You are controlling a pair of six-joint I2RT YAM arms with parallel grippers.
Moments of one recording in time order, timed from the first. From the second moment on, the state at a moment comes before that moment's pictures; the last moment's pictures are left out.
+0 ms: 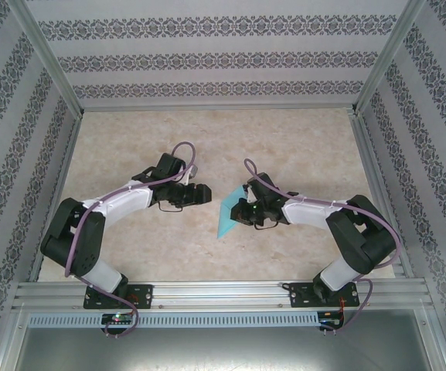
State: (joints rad) left arm -0.44 1.57 0.91 -0.33 0.49 -0.55; right arm 0.60 1.58 0.70 -0.10 -0.45 0.85
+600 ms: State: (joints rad) left arm -0.49 1.67 0.91 -0.25 0.50 -0.63; right arm 0.56 1.61 0.61 0.01 -0.47 0.83
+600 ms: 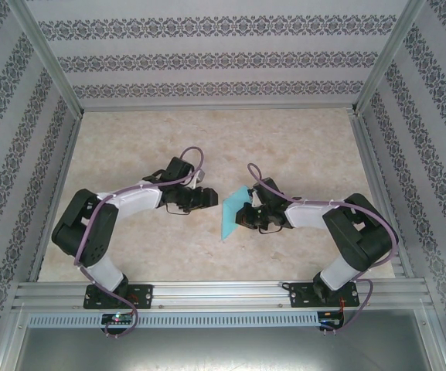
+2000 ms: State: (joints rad) left arm -0.60 1.83 0.95 -0.01 0.45 -0.84; right arm 0.52 1.61 0.55 0.15 -0.54 0.83
